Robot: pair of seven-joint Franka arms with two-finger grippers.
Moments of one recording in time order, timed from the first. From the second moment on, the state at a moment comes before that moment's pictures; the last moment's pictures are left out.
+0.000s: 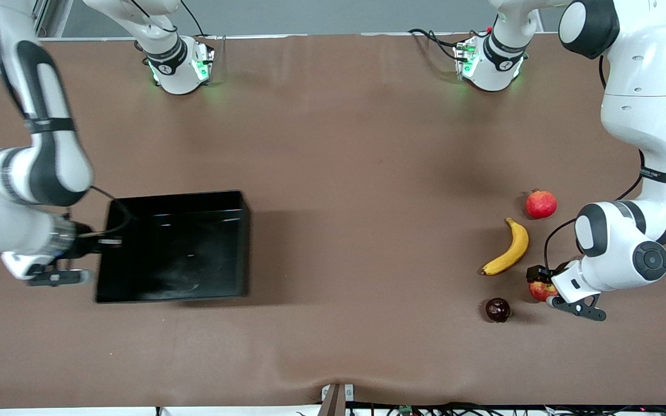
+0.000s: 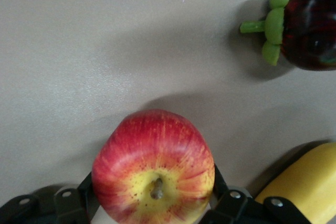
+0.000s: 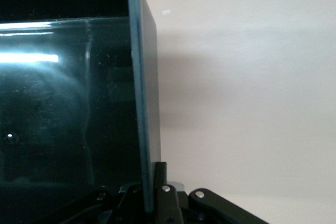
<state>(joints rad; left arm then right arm) 0.10 0.81 -0.06 -1.46 0.00 2.26 0.37 -0.04 0.45 0.08 -1.61 0.11 1.97 -0.04</state>
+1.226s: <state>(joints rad) 0.07 0.48 -0.28 -1.54 0.00 1.92 -0.02 0.53 0.61 0.08 -1.62 0.12 2.24 0.54</state>
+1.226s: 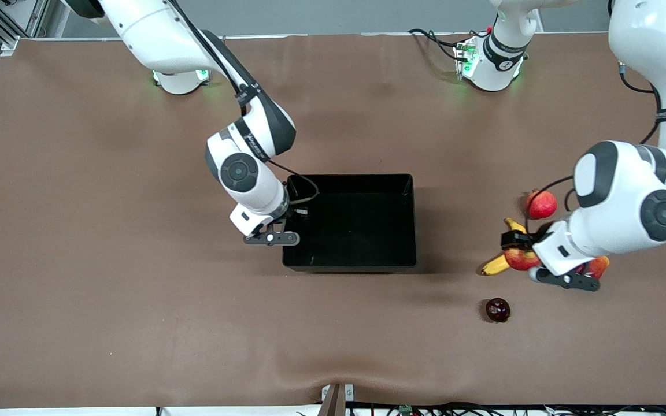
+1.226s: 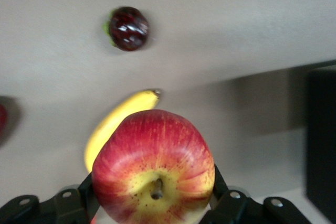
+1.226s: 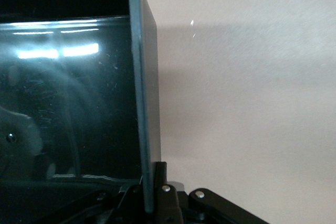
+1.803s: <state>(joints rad) 0.02 0.47 -0.45 -1.59 0.00 2.01 -0.46 0.57 0.66 0.08 -1.62 0.12 2.29 0.58</state>
